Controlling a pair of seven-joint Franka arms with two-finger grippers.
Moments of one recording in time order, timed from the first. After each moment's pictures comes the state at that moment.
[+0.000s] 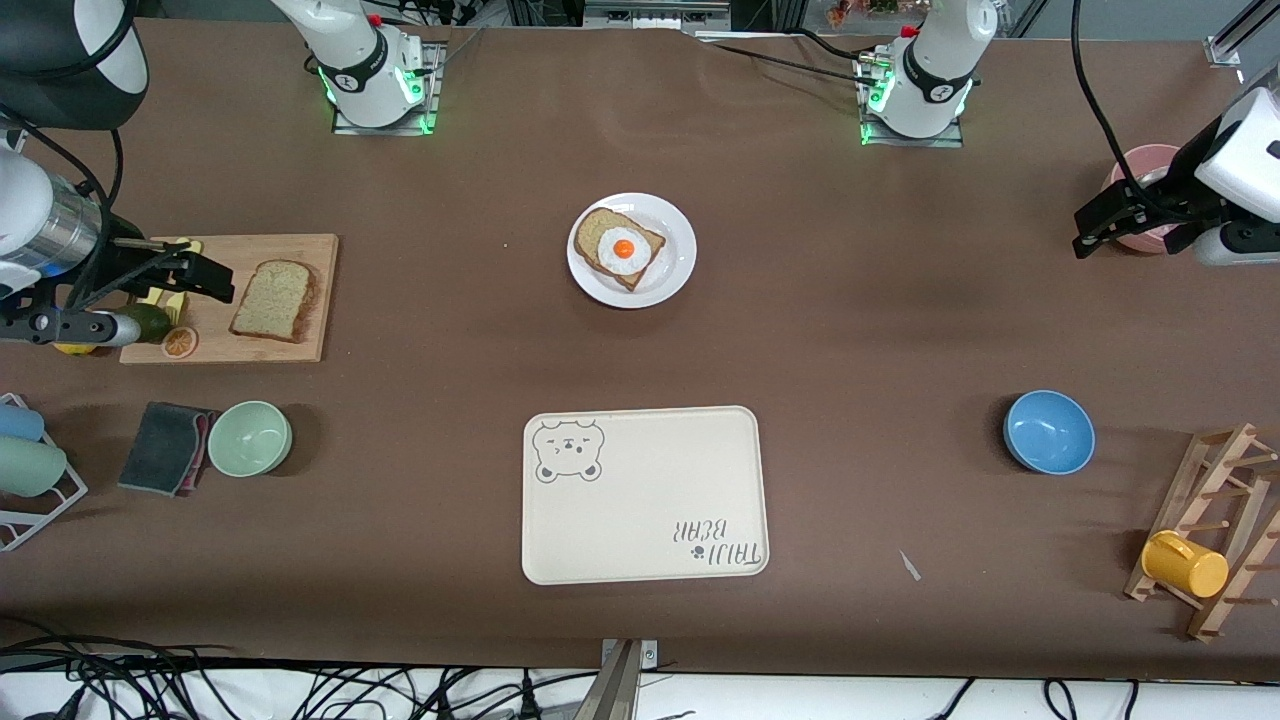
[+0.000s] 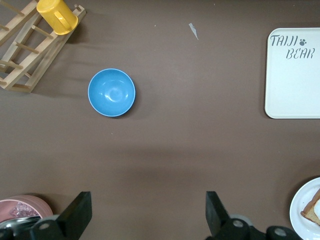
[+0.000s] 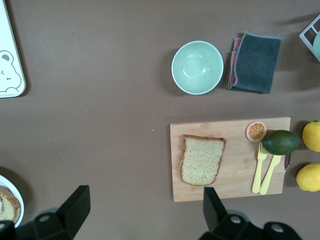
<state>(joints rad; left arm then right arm) 0.12 -0.02 -0.17 -1.60 0.02 1.59 -0.12 -0.19 0.18 0.28 -1.52 -0.09 1.60 0.14</state>
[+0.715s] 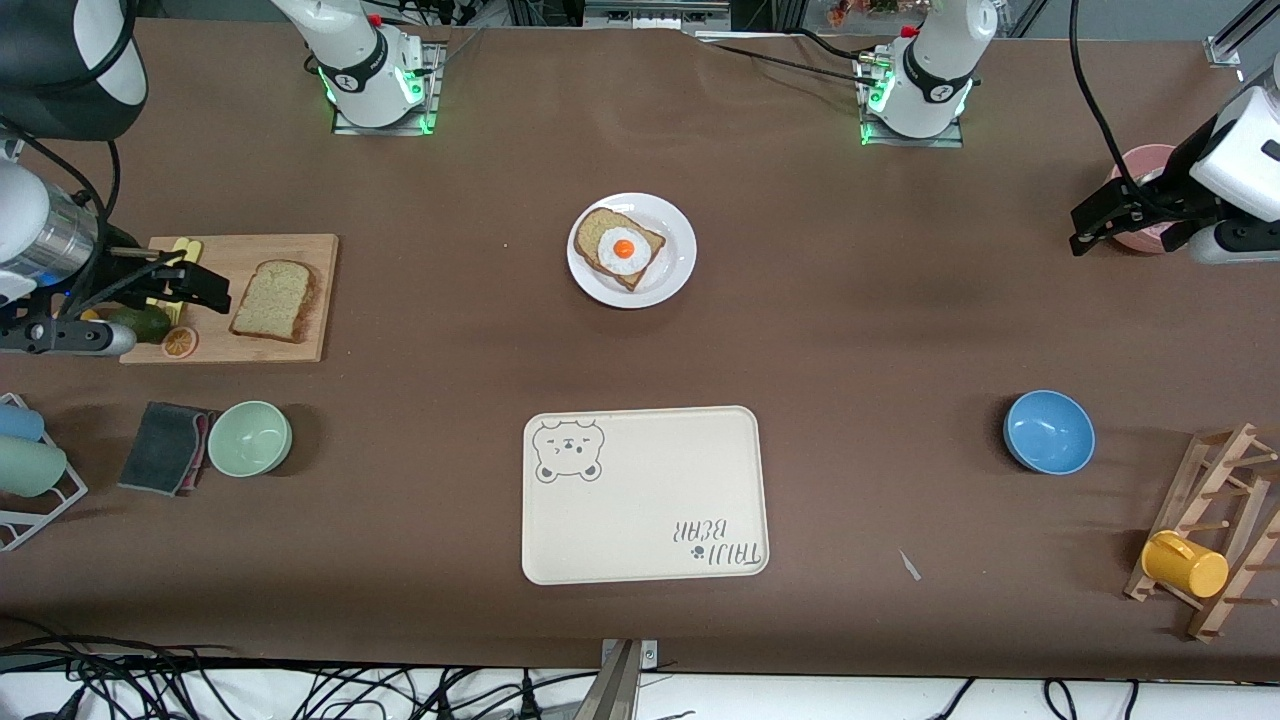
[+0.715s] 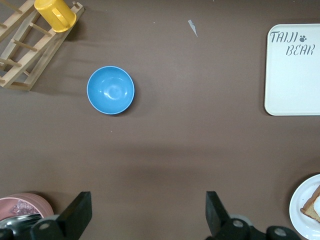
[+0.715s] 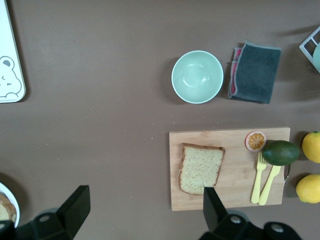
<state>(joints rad) 0.12 -0.02 -0.18 -1.60 0.02 1.58 -0.12 -0.19 0.20 0.28 -1.52 -0.09 1.63 0.11</state>
